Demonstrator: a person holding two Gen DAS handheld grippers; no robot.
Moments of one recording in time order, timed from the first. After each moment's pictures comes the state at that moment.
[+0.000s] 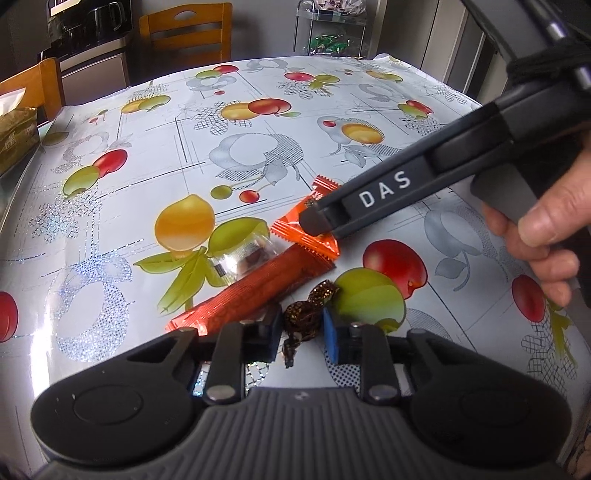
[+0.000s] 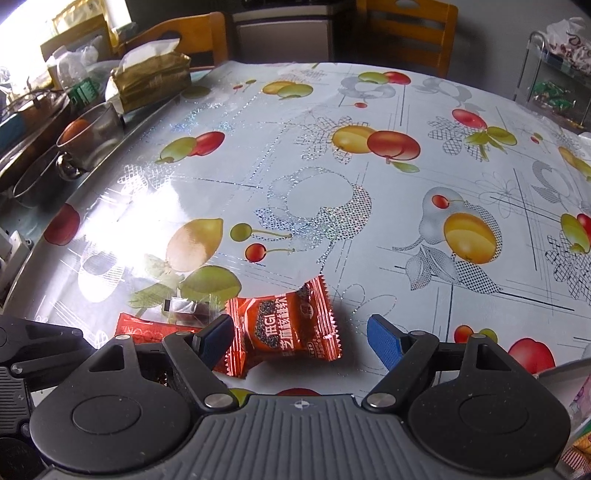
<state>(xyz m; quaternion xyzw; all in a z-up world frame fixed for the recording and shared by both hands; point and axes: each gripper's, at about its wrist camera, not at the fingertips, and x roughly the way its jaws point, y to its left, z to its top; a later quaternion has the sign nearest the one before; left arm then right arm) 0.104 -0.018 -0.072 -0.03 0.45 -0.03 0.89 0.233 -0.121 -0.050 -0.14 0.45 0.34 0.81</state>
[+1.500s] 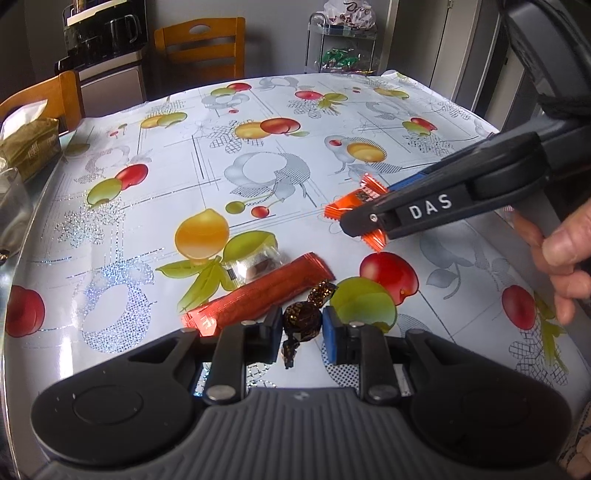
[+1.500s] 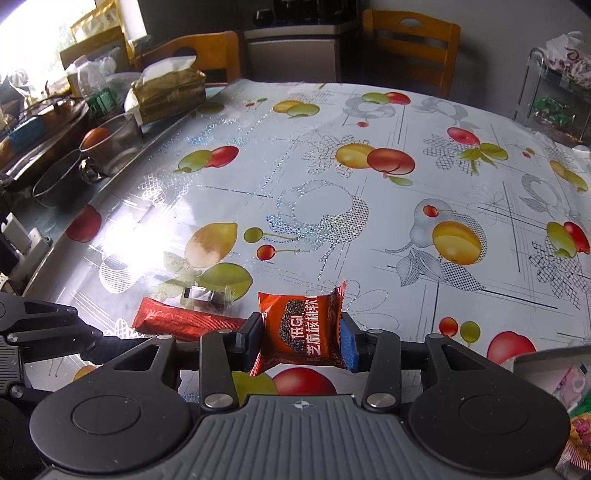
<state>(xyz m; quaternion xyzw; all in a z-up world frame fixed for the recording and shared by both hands) 0.084 -0.028 -0.048 -0.03 0.43 0.00 0.90 0.209 -0.146 -0.029 -0.14 0.42 0.35 0.82</state>
